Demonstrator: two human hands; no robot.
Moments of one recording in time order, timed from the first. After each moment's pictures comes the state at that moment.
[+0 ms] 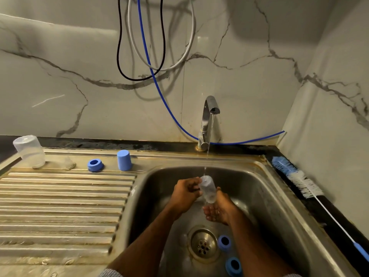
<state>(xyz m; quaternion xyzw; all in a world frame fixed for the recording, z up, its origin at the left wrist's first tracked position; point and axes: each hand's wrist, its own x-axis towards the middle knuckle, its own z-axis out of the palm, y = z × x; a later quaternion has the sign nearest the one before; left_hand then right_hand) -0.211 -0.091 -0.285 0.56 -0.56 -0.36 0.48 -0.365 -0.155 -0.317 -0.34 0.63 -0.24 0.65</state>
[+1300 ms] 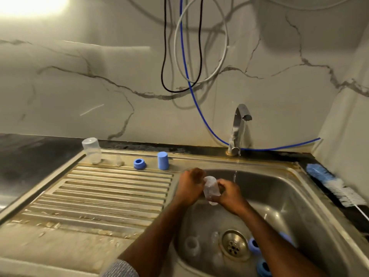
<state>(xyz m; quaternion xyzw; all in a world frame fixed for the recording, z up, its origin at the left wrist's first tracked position) -0.153 -0.029 -0.224 0.67 -0.56 -0.13 0.47 -0.313 -0.111 -0.264 -0.78 0.46 -0.24 0.36</state>
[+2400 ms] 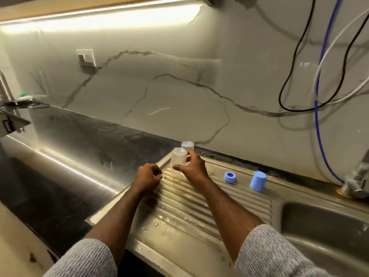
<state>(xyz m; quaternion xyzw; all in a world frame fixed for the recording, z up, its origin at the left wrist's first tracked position) 0.220 0.176 -0.210 0.84 -0.37 -0.02 0.39 0.096 0.038 -0.178 -0.81 0.29 -0.28 0.42</state>
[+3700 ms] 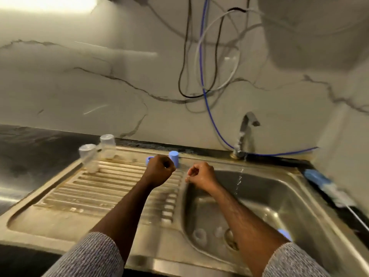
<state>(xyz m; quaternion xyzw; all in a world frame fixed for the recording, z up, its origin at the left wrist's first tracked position) -0.034 0.032 -0.180 0.73 -0.54 -0.06 0.41 -0.201 -0.058 -0.194 -0.80 0.44 -0.25 0.32</state>
